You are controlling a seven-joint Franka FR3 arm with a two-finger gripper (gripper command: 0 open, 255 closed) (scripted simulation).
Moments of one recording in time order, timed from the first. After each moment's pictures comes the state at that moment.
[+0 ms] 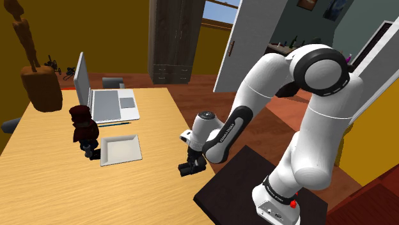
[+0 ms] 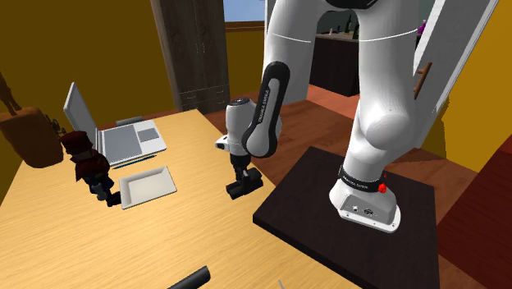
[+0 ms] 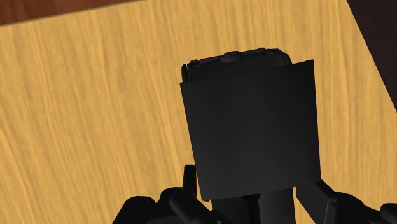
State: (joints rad) arm 0.27 0.25 0.10 -2.70 0.01 2.96 -0.60
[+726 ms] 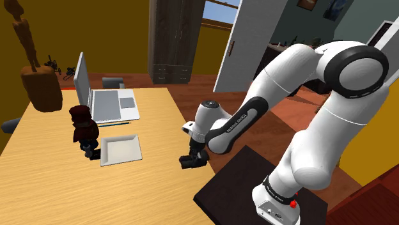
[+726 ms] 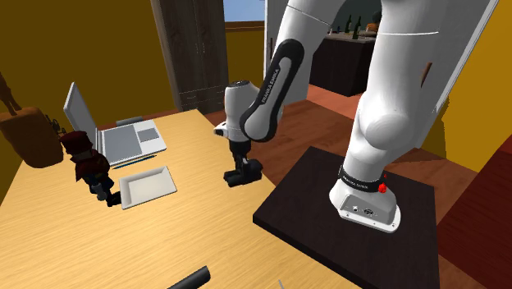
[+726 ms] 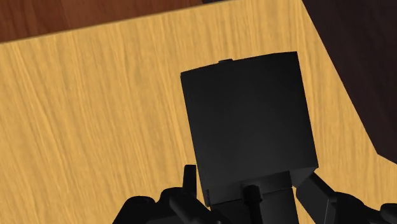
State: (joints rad) arm 0.25 0.06 0.13 -2.73 0.06 2.79 -0.63
